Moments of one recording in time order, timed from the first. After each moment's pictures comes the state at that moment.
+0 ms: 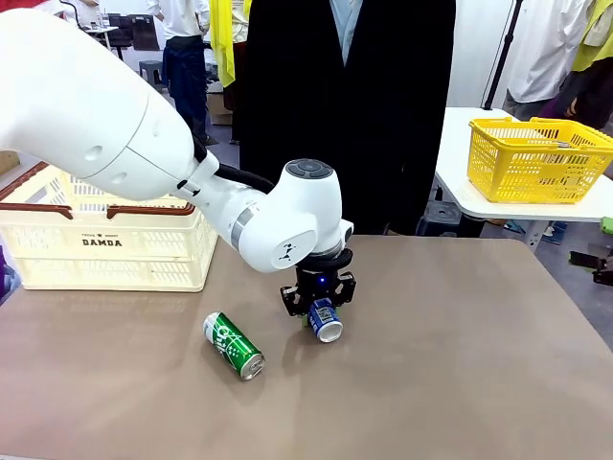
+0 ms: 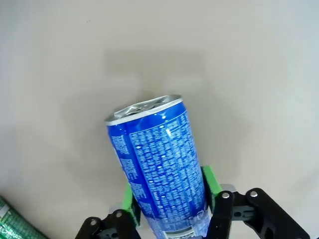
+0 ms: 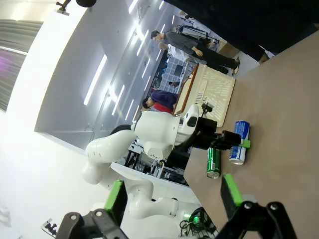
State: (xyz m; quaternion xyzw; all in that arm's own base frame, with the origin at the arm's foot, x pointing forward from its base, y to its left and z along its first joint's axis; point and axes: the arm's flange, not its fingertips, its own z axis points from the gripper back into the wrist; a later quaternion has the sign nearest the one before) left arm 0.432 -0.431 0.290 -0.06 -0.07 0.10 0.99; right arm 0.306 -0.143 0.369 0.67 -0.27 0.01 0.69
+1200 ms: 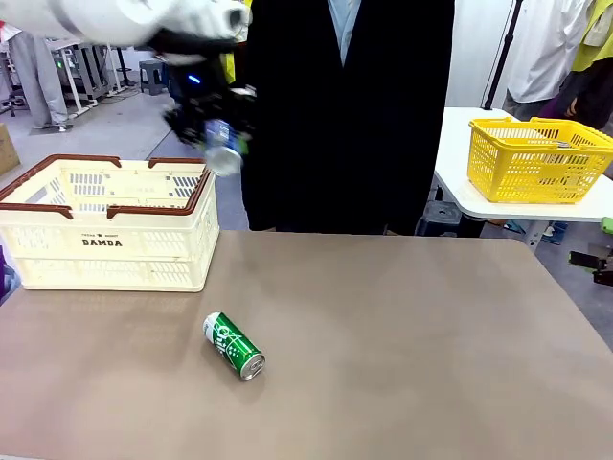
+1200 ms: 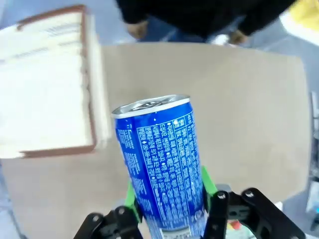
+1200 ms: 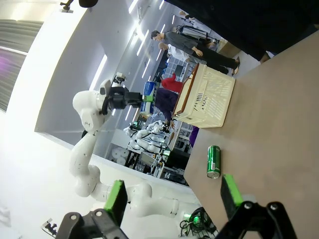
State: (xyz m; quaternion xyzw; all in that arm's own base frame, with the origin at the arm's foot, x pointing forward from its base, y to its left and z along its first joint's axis) left arm 0.460 -0.221 0.615 -0.08 -0.16 0.05 0.98; right arm 0.306 -0.143 0.369 0.67 -0.27 0.01 0.69
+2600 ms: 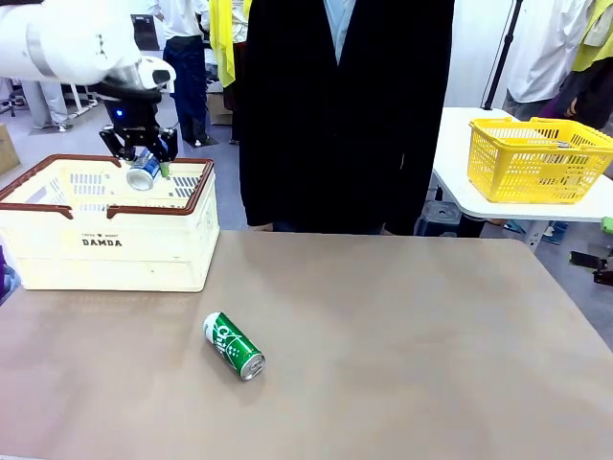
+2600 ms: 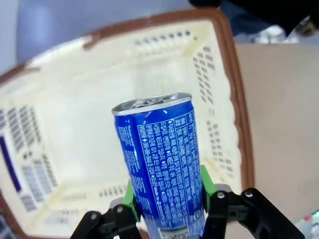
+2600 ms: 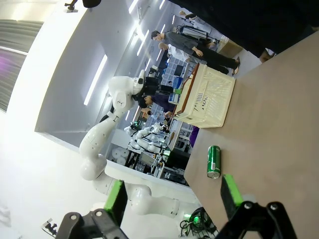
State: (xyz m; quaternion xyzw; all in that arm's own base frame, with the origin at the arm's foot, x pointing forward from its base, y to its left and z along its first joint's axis) left arm 0.581 -0.090 0.517 0.00 -0.12 -0.06 0.99; right arm 0.305 -0.143 0.369 0.67 -0.27 0.01 0.69
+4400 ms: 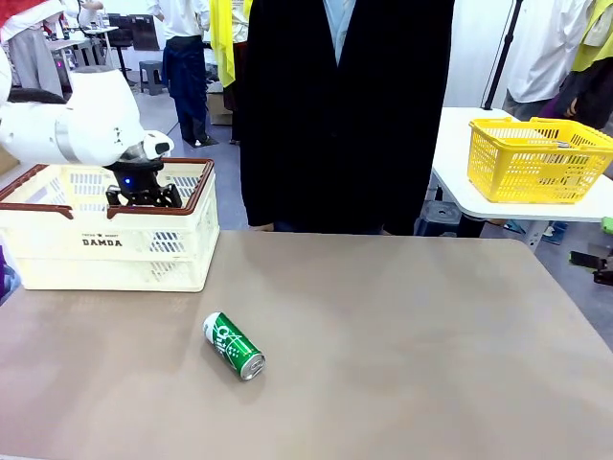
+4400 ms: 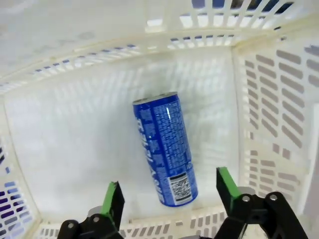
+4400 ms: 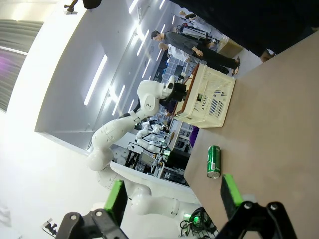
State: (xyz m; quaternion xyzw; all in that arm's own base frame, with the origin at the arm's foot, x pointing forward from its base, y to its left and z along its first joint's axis) left arm 0.609 -0.056 0.385 -0.02 -0.09 -0.01 1.00; right arm 0.305 -0.143 0.369 0.67 -0.27 0.01 0.69
